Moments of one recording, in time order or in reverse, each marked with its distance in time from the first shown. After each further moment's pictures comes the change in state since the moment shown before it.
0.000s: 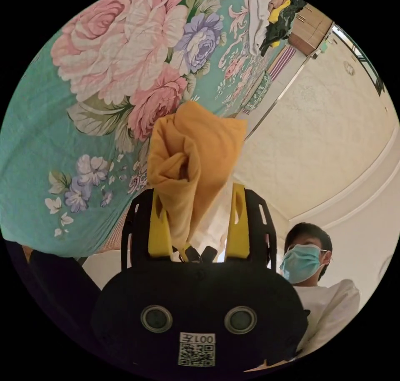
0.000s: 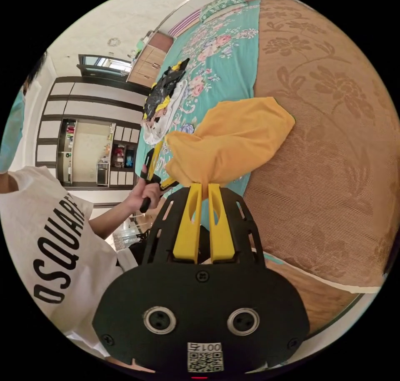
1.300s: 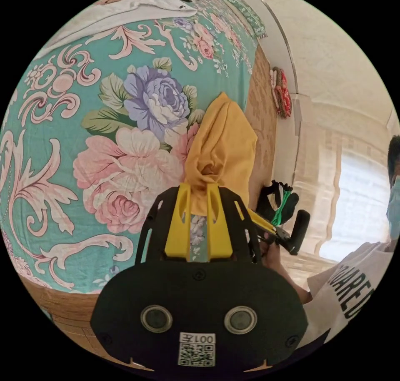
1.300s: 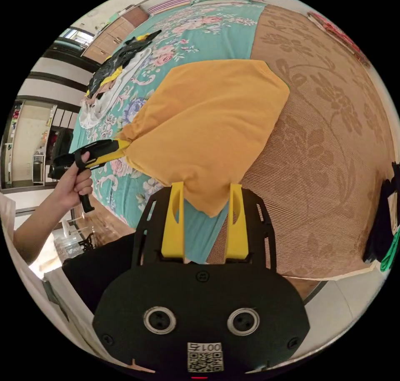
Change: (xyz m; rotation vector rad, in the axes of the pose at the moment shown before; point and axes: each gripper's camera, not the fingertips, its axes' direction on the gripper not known) left arm 0.036 0.020 0.044 -0.234 -0.821 0.534; right arm -0.097 -0.045 0.101 -0.062 0.495 -0.018
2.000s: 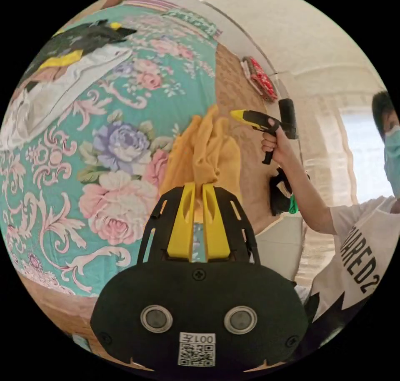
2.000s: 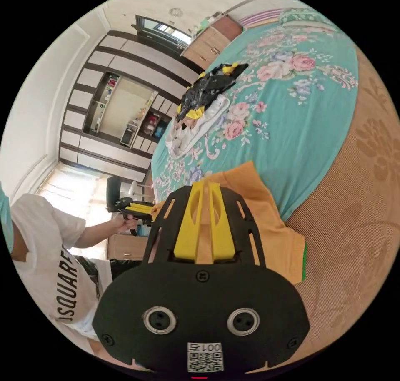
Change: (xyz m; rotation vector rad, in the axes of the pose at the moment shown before) left arm 0.131 0.082 0.030 0.070 -0.160 0.265; right arm 0.094 -0.194 -0.112 0.034 -0.598 -0.443
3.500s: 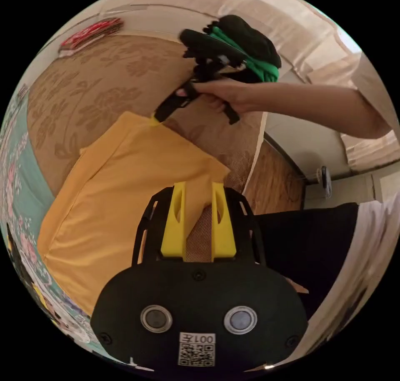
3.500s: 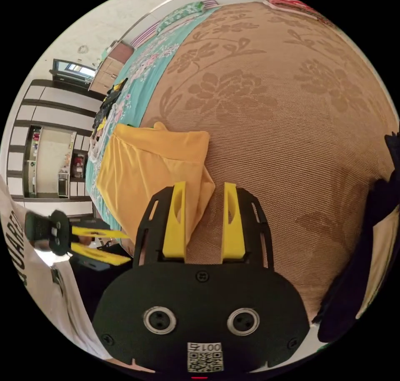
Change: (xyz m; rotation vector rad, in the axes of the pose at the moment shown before) left arm 0.448 0.052 0.195 -0.488 -0.195 0.996; right arm 0.044 0.271 -0.199 0.122 0.408 0.473
